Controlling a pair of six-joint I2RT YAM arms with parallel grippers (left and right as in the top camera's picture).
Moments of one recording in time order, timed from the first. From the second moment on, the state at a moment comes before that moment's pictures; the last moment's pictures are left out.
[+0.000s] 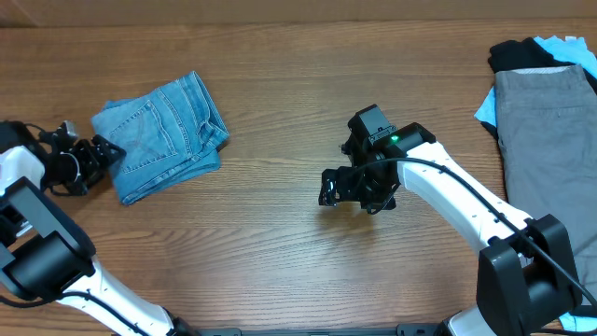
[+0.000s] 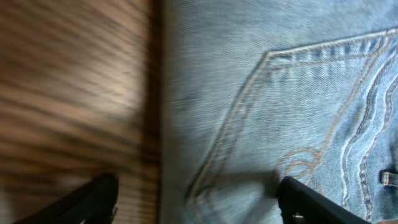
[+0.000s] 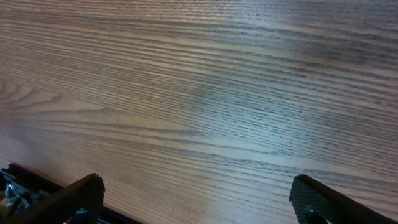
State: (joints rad) left arm 0.66 2.10 1.43 -0.73 0.54 0.03; right arm 0.46 1.72 1.22 -0.98 -0.38 0.41
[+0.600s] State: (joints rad) left arm 0.62 2.10 1.43 -0.62 0.52 -0.22; right arm 0.46 1.72 1.22 -0.99 -0.38 0.41
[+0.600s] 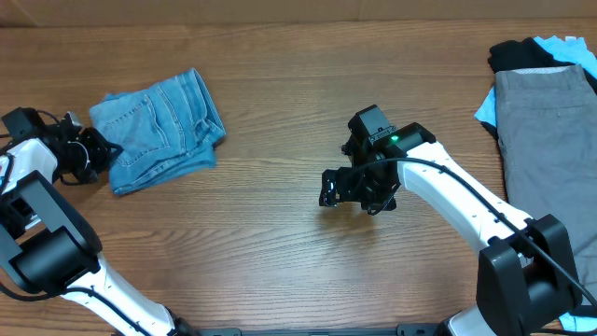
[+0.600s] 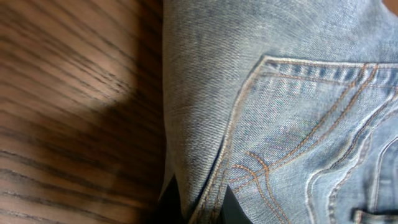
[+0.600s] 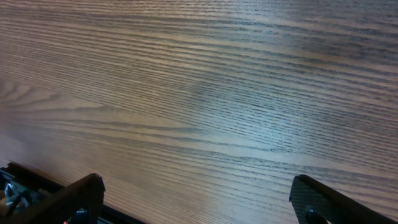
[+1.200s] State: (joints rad) left arm 1.04 2.10 1.43 -0.66 0.50 -0.79; right arm 0.46 1.72 1.22 -0.99 -0.38 0.41
